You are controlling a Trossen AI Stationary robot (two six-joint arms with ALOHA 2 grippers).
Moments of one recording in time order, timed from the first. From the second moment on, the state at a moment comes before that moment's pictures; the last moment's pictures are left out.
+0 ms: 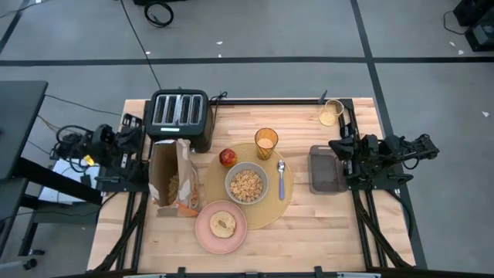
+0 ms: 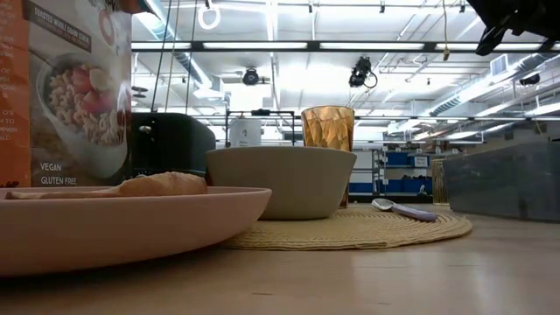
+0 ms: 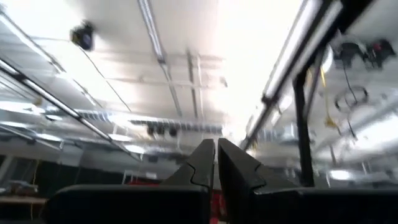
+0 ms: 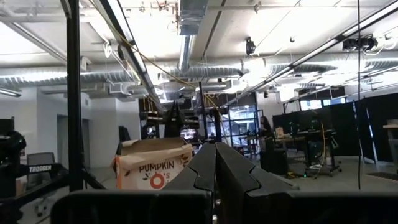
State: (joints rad) left arm -0.35 0.15 0.29 0.77 -0.40 0.21; right arm 0.28 0.00 0.11 0.40 0.37 -0.13
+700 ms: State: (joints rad) left arm 0.31 0.16 0.07 0.88 -0.50 -0.26; right arm 0.28 0.00 0.11 0.39 0.37 -0.11
